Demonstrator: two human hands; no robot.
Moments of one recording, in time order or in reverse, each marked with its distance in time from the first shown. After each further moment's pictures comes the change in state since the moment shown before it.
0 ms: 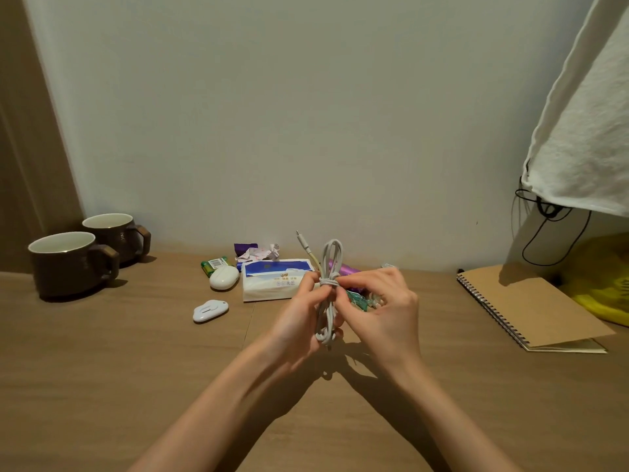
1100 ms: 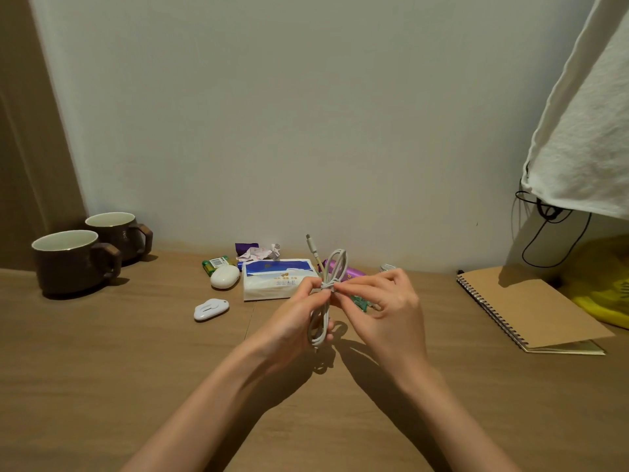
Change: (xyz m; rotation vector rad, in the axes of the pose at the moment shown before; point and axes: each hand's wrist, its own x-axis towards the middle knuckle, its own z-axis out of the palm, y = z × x) left_hand 0.003 0.001 -0.011 0.237 0.024 -0.066; right_hand -0.002 0.010 -0.007 -0.214 -0.051 -0.095
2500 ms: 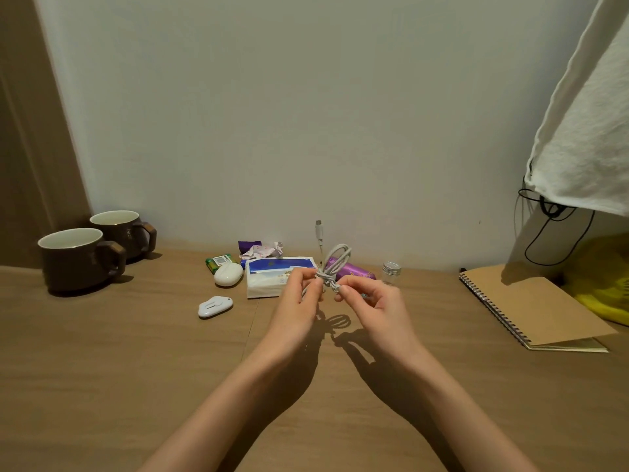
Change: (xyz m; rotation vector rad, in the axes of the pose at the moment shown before) left_hand 0.005 -0.010 -0.002 0.393 0.369 0.318; right_hand 0.006 -0.005 0.007 0.551 -0.290 0.428
